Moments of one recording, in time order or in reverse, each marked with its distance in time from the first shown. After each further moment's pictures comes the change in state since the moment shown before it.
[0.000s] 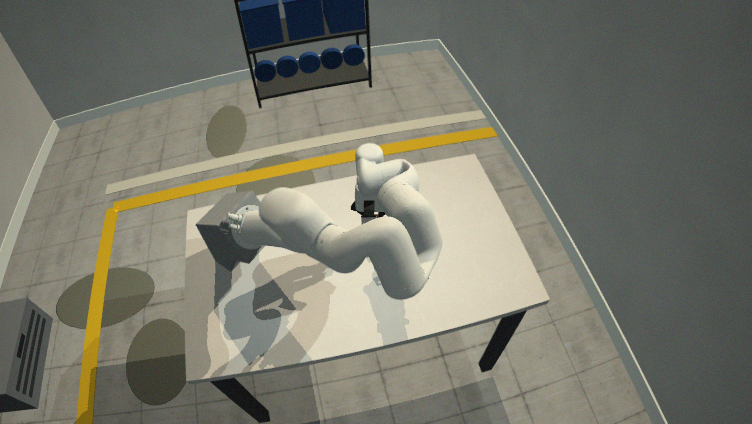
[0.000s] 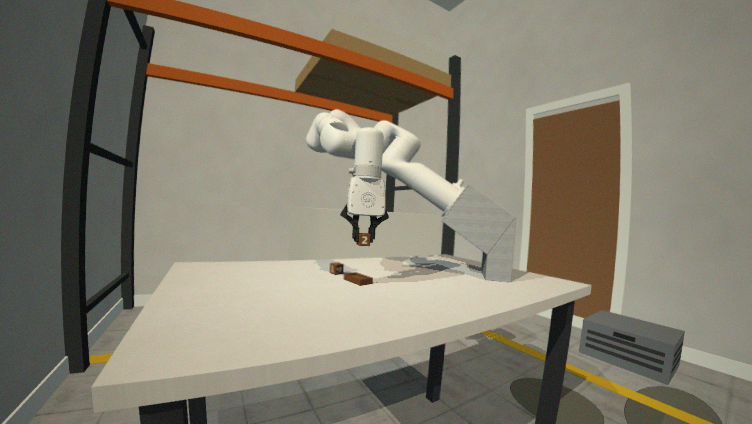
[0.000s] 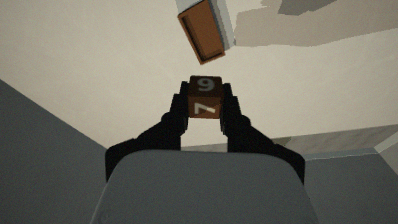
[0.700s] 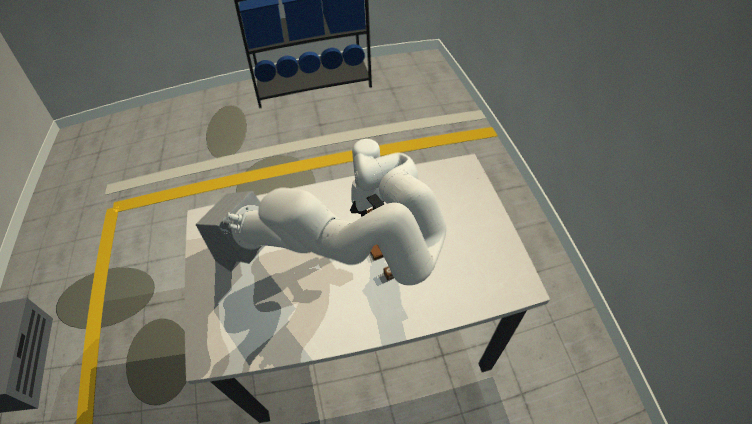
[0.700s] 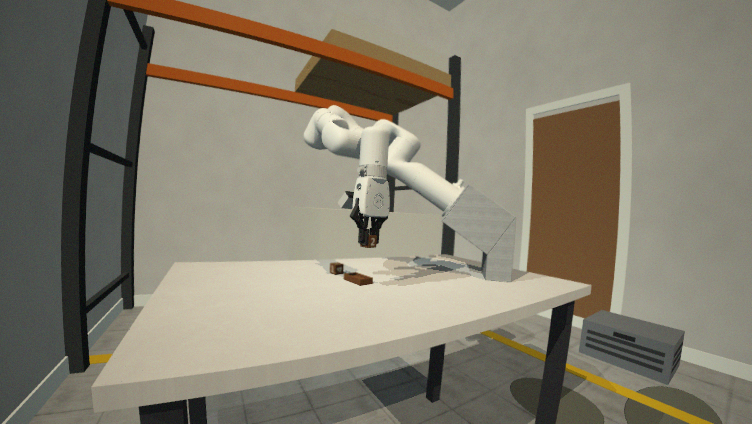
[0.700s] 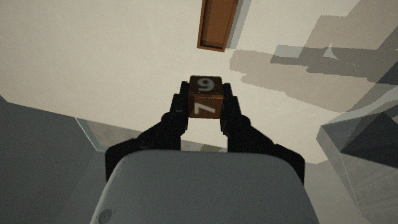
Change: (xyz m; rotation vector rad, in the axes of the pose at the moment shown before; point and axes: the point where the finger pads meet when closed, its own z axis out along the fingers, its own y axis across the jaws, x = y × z) arm -0.021 0.010 0.002 0.001 -0.001 -0.564
